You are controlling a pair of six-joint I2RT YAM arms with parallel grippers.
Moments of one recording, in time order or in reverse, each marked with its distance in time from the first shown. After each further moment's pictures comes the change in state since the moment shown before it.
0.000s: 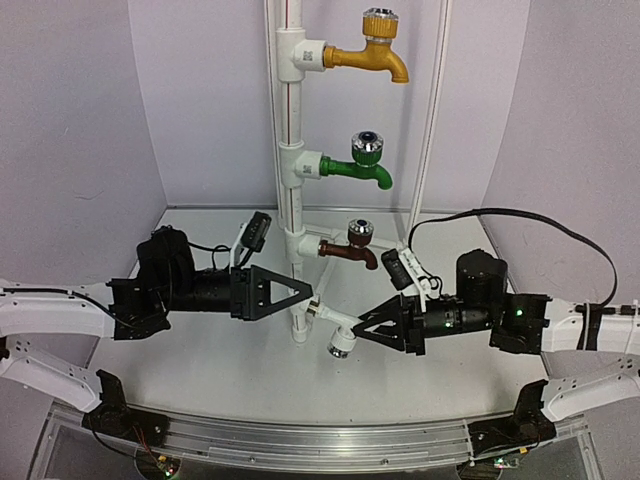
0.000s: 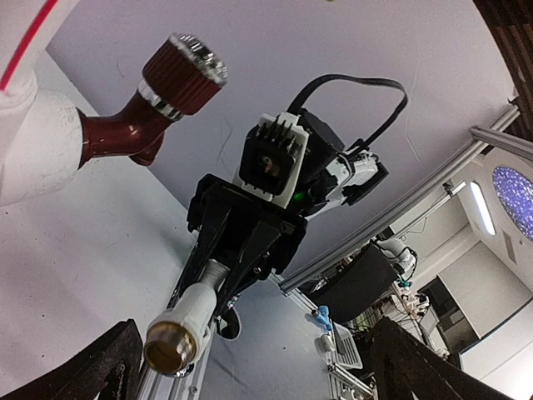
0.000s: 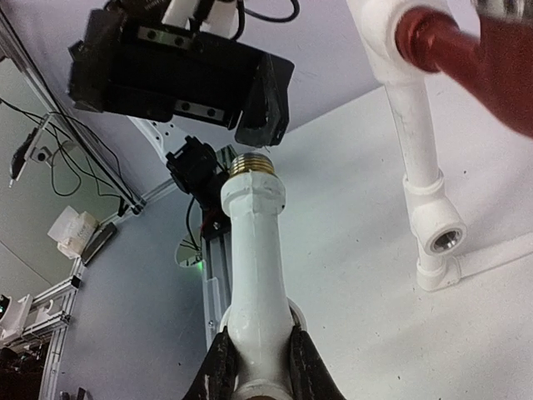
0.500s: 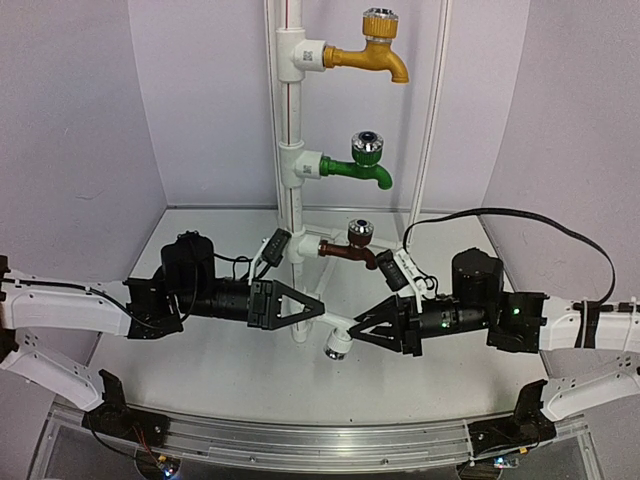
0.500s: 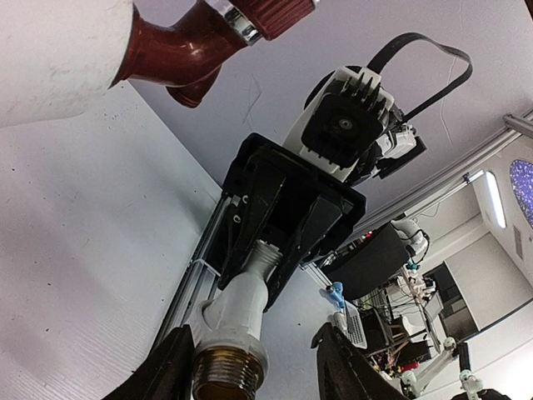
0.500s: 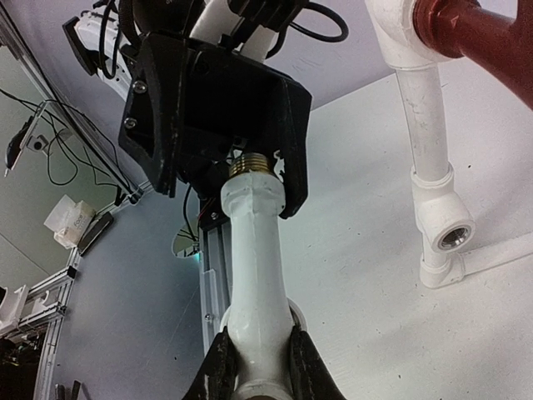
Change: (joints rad) left arm -0.013 0.101 0.025 -0.053 0.027 0.012; right arm 0.014 0.026 0.020 -0.009 -0.003 -0.023
